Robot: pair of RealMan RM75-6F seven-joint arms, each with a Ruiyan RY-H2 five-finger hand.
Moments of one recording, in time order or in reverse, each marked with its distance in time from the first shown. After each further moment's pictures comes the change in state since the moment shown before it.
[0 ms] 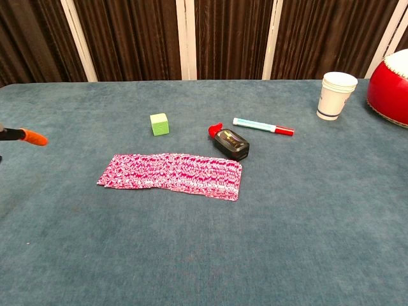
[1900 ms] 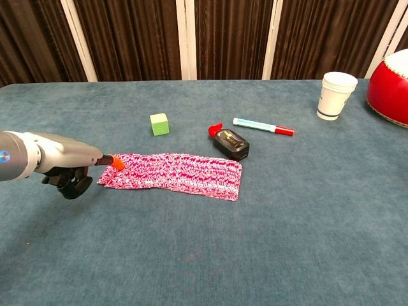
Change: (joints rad) left arm -0.411 -0.298 0.107 0.129 -0.378 0.064 0.185; right arm 0.009 -0.007 0.008 0.018 0.022 -0.016 0.007
